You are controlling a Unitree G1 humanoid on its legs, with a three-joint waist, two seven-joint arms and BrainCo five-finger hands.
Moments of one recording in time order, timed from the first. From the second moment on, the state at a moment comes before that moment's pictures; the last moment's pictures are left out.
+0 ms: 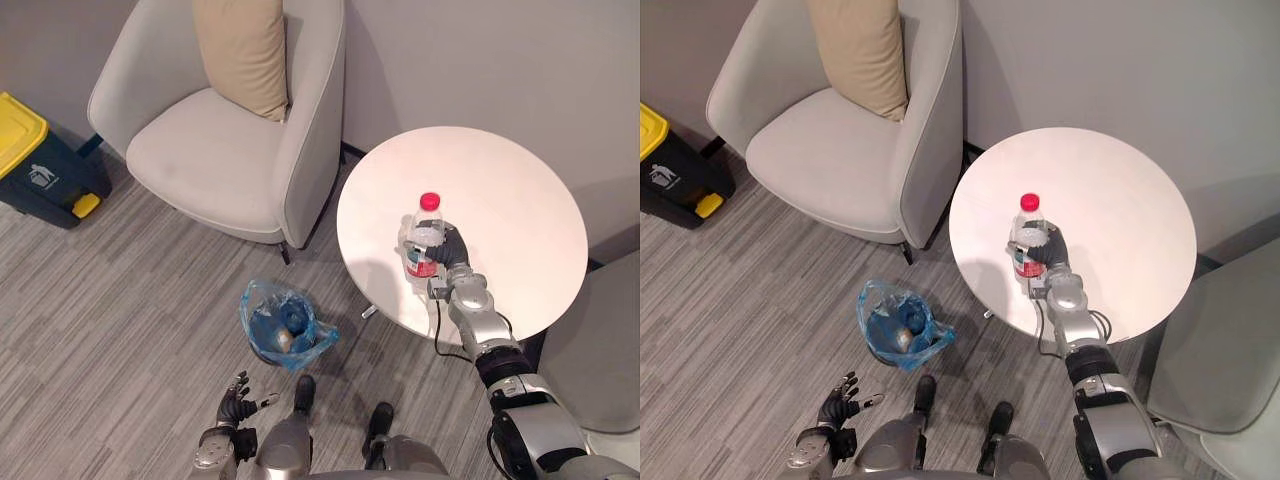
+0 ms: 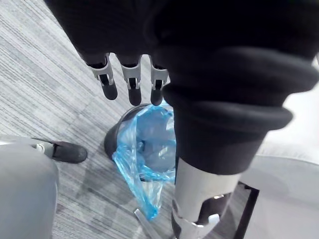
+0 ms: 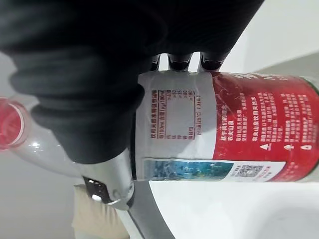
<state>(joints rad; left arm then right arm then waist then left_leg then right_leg) 0.17 0.14 -0.03 0.69 -0.20 -0.13 0.05 -0.52 -0.27 0.06 0.66 0.14 -0.13 -0.13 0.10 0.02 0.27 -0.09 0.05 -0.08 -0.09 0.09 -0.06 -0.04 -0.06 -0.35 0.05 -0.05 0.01</state>
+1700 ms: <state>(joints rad) 0.22 0.10 -0.06 0.78 -0.18 -0.13 0.03 0.15 -0.15 0.08 -0.13 0.02 -0.22 -0.07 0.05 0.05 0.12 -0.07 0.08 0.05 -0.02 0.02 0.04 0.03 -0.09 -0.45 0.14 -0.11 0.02</state>
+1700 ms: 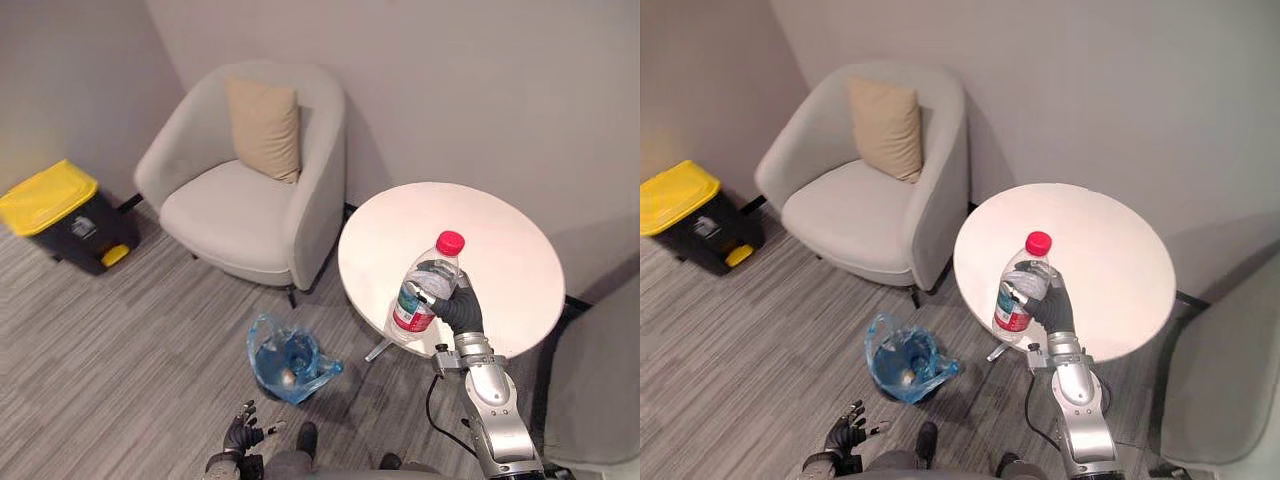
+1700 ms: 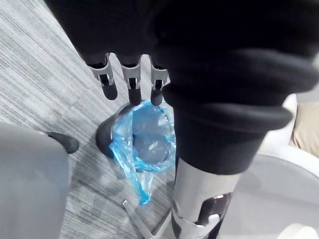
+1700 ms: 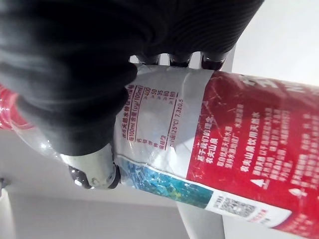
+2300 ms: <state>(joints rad) 0.18 0.13 -0.12 0.76 -0.17 -0.14 0.05 0.08 -0.18 0.17 -0.05 -0.05 -0.21 -0.05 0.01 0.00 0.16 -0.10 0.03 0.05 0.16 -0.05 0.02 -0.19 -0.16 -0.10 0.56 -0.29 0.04</state>
